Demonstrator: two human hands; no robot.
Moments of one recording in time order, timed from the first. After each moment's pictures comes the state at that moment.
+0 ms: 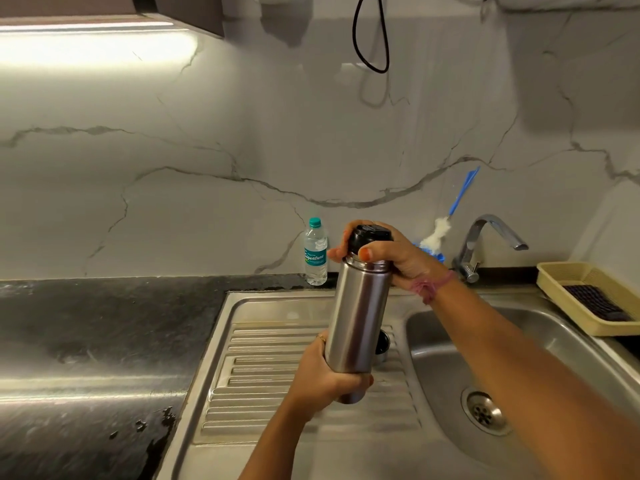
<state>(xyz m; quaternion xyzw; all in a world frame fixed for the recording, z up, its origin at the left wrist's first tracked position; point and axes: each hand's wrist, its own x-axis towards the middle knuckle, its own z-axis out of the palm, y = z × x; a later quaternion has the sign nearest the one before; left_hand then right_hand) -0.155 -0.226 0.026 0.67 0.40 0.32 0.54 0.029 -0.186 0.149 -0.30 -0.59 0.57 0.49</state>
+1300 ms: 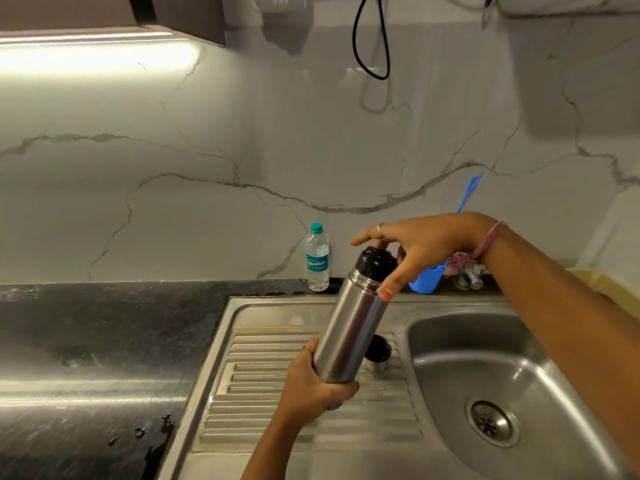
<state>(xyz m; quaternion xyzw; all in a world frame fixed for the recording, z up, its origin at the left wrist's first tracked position) -0.161 -0.215 0.008 0.67 0.43 0.35 0.50 0.064 -0.188 0.219 -0.57 -0.76 0.30 0.00</state>
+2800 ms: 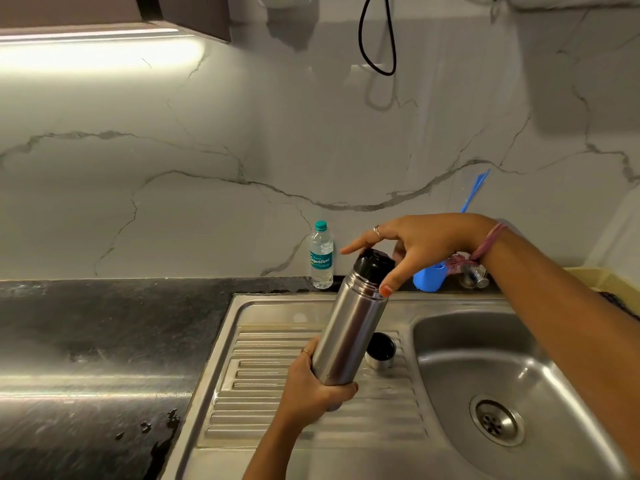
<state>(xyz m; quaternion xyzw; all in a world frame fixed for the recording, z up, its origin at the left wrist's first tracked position) -0.167 -0.213 -0.005 0.66 0.44 0.36 0.50 0.059 -0.188 0.216 -0.54 -0.80 0.26 0.02</state>
